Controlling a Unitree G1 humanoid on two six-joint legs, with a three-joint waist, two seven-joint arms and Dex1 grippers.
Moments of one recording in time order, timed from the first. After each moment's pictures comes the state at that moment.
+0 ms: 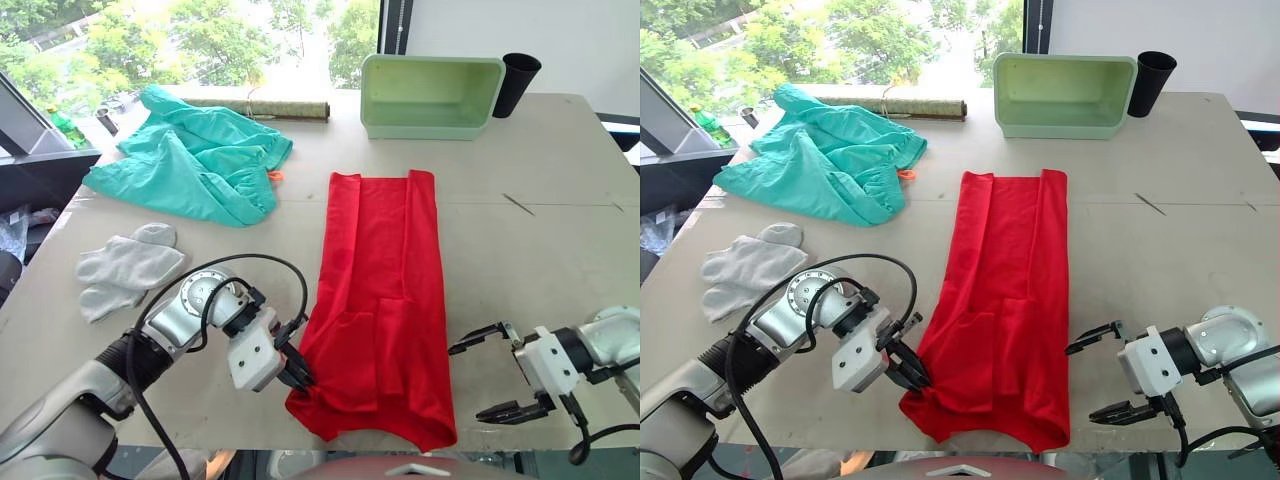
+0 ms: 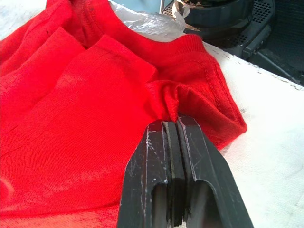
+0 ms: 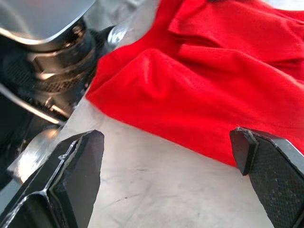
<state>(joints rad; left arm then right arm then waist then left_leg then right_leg) -0.45 0.92 -0.63 0.12 -0.36 -0.70 -1.61 0.01 -0.90 0.13 -0.20 0.32 -0.31 1.56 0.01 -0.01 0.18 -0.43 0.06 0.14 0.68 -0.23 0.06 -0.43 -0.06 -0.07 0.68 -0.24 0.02</state>
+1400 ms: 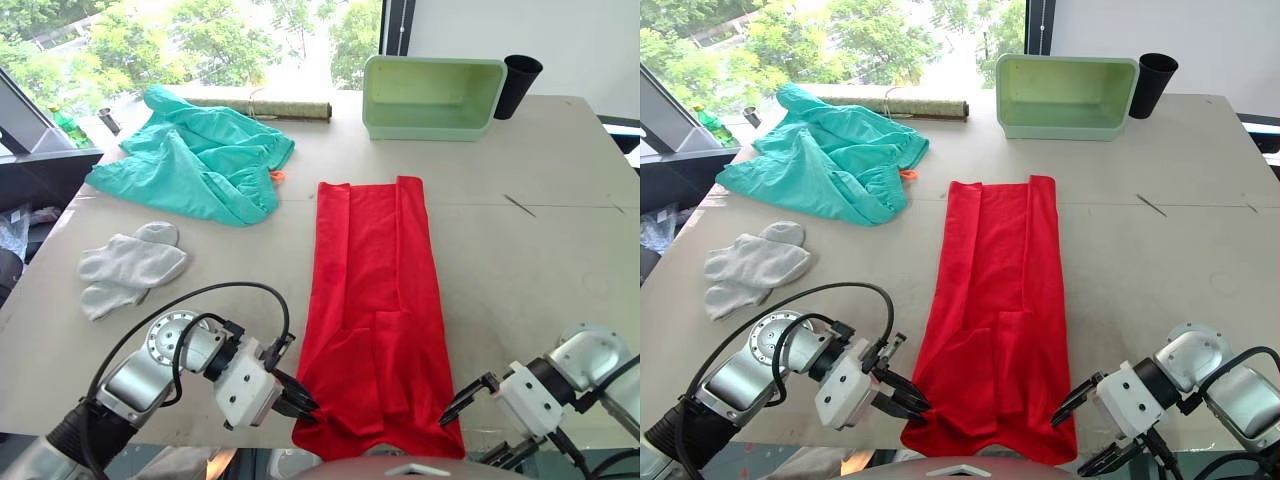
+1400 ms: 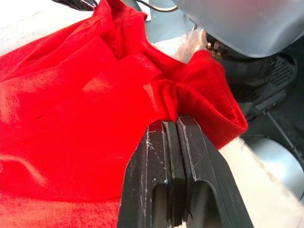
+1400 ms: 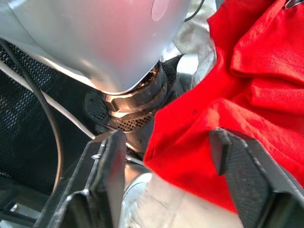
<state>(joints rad) -0.04 0.95 -0.34 -0.23 -0.32 -0.41 -1.47 0.08 -1.00 0.30 -0.41 0.37 -0.09 1.53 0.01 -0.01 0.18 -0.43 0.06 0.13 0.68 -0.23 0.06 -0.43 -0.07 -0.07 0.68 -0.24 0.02</state>
